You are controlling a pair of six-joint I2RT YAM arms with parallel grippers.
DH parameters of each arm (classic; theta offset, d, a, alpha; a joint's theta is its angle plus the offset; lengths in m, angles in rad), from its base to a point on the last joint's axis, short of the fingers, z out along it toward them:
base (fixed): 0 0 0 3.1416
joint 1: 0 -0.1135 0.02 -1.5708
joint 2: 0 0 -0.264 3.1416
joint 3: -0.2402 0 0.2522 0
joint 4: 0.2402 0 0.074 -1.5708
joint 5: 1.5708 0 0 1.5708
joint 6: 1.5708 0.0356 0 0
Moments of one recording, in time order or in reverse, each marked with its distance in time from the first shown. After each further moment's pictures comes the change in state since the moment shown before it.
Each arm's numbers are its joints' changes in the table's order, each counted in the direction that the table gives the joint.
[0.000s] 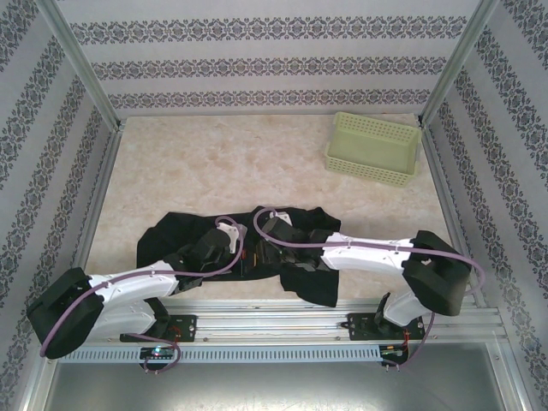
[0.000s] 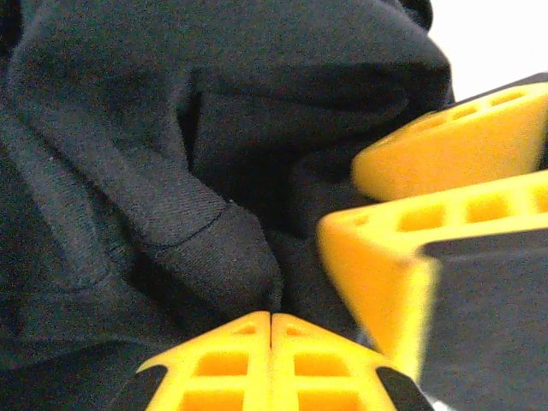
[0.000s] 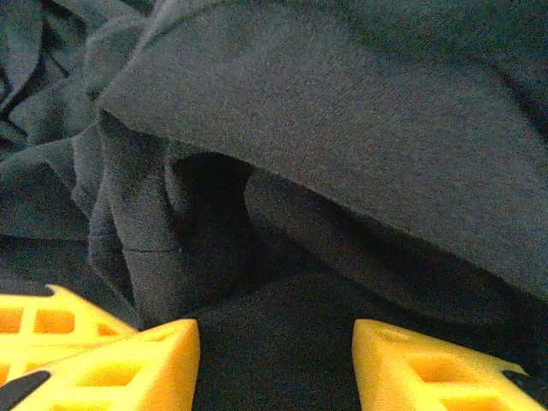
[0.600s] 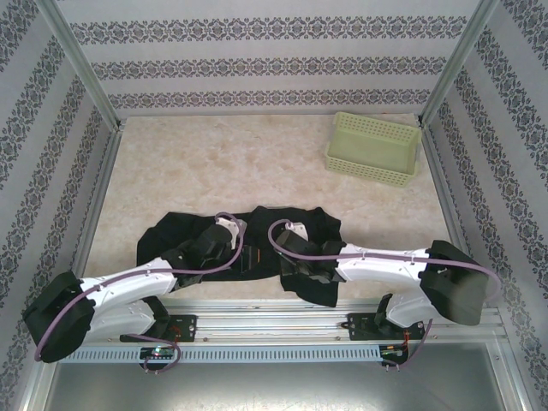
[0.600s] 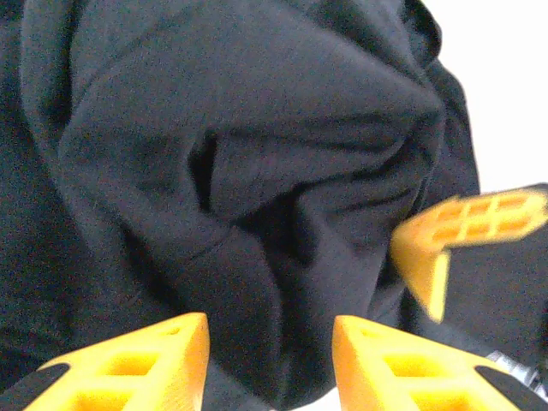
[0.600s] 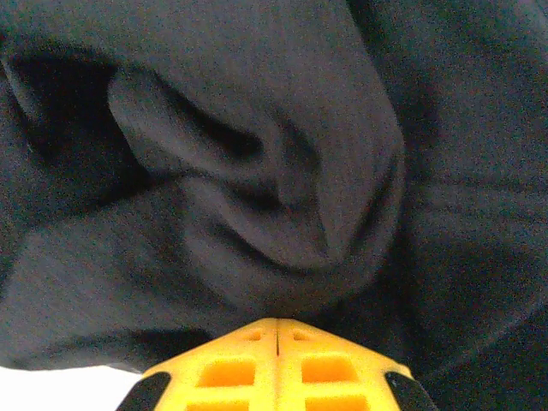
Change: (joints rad) left arm 0.006 0.039 -0.105 0.179 -0.094 0.057; right arm -0.040 0.144 0.174 0.038 0.077 0.051
